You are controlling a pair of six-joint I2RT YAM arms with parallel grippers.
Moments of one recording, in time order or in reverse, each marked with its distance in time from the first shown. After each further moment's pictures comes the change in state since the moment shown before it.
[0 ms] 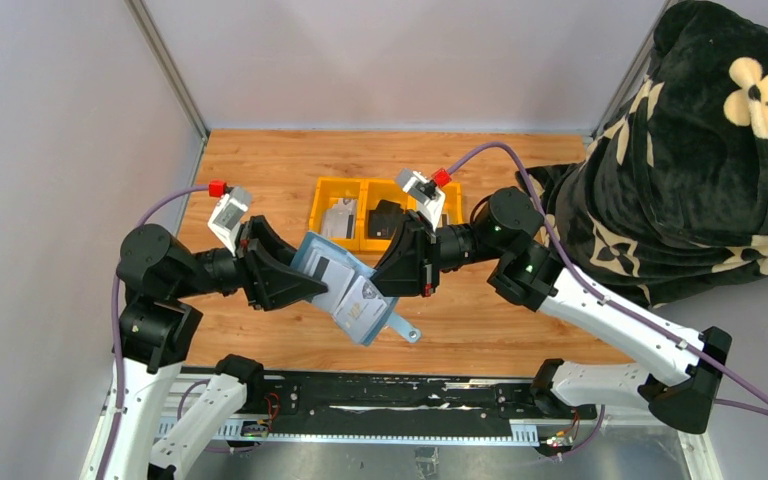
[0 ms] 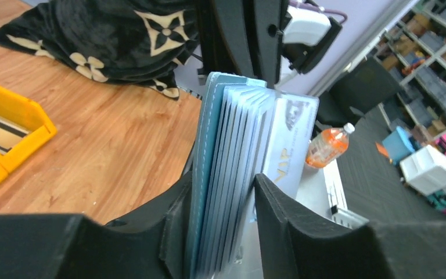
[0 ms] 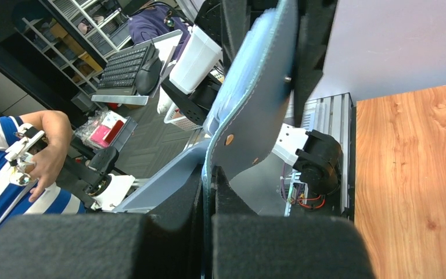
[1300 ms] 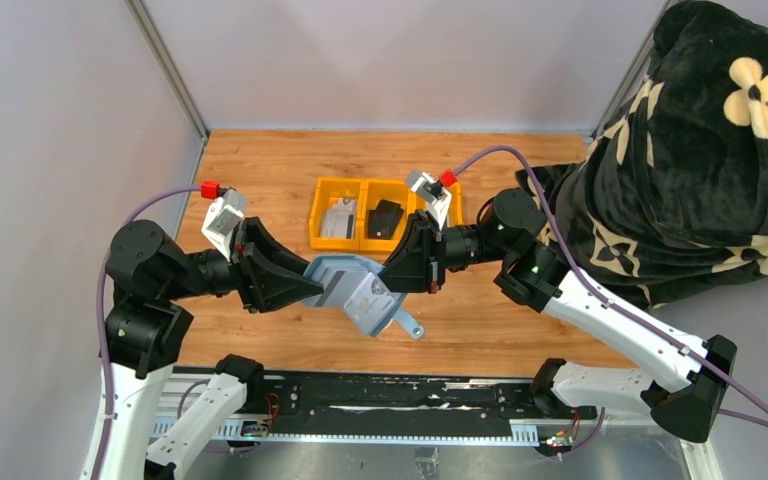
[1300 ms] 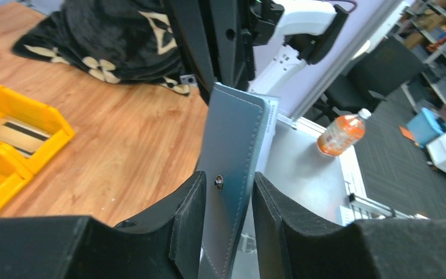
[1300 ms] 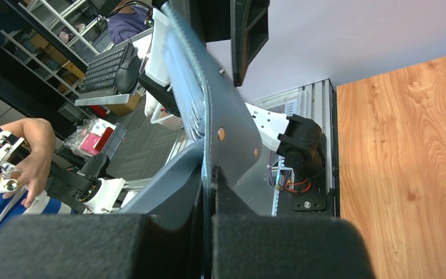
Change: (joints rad) left arm 0.000 0.026 0.100 -0.129 0.039 0.130; right arm -0.062 -0.038 -0.061 -0.041 0.000 -0.016
